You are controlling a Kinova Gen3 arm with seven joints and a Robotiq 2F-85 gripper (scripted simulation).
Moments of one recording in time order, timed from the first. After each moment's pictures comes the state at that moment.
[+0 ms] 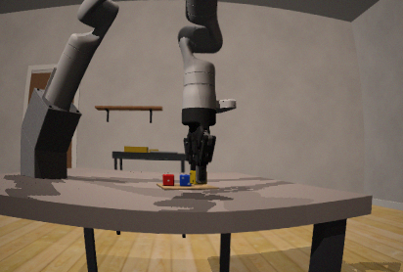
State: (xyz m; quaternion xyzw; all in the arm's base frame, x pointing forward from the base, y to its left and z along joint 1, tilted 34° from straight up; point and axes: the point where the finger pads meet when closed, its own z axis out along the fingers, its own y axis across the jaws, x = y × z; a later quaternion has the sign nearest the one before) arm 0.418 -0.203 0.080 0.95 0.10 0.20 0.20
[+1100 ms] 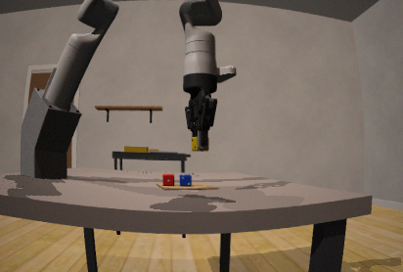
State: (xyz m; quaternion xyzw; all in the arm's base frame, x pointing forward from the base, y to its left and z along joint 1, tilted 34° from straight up) arm 0.388 -0.180 0.144 0.95 0.09 0.21 0.21
